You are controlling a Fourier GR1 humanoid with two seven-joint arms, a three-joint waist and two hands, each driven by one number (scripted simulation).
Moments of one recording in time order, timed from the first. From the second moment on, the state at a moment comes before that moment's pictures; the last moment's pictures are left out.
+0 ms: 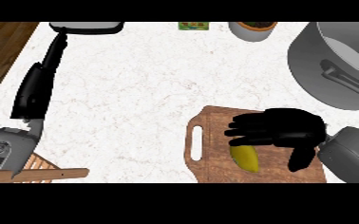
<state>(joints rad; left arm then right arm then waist) -0.32 0.56 -0.22 -1.51 -0.04 0.30 0.03 -0.47 -0.79 0.73 -1.43 0.48 0.29 -0.81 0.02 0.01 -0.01</state>
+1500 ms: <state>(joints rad) -0.34 0.62 -0.24 -1.52 -0.28 0.31 0.10 -0.44 -0.57 0.87 -1.35 0.67 0.14 -0.80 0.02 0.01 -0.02</state>
